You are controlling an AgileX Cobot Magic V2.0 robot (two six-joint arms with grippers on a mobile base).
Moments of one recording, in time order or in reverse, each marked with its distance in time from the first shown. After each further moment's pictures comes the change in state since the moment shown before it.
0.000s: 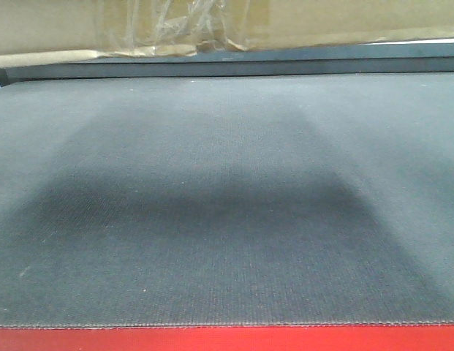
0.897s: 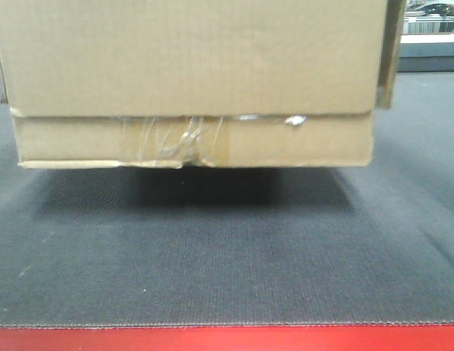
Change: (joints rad) left arm 0.165 0.376 0.000 -0.057 -0.197 0.014; right arm 0.000 0.392 0.000 -0.087 -0.144 0.004
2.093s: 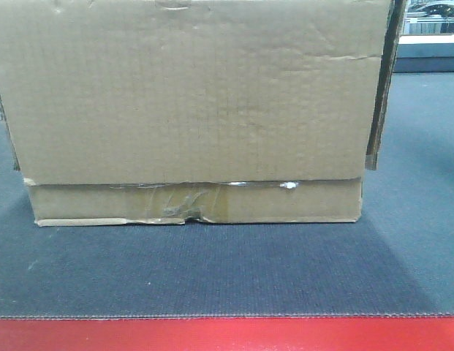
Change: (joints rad) left arm 0.047 -0.571 0.477 0.151 -0.078 -0.014; right arm -0.206 -0.459 0.437 -0.030 -0.070 -0.004
